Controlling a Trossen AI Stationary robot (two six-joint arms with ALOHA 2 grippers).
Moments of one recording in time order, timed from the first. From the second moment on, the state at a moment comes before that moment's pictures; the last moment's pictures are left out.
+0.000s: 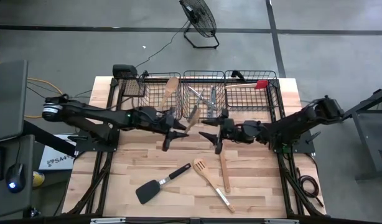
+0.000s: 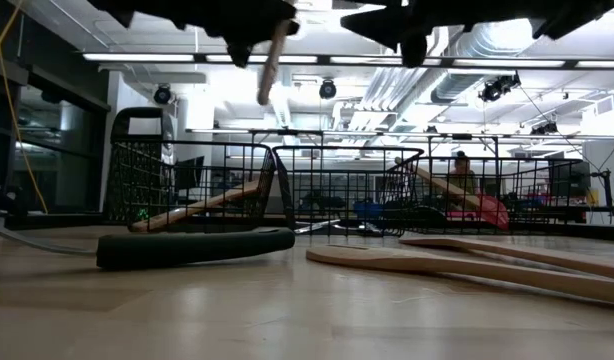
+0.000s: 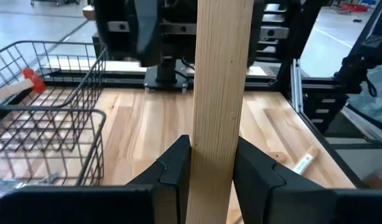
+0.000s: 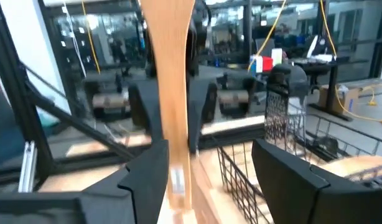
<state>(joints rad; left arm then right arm) -0.03 1.24 0.79 0.27 0.07 -0.06 0.21 1.40 0.65 0.82 0.39 0.09</state>
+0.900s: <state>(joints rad) 0.06 0.84 0.79 -0.20 -0.20 -0.04 0.29 1.32 0.65 0.55 0.53 0.18</state>
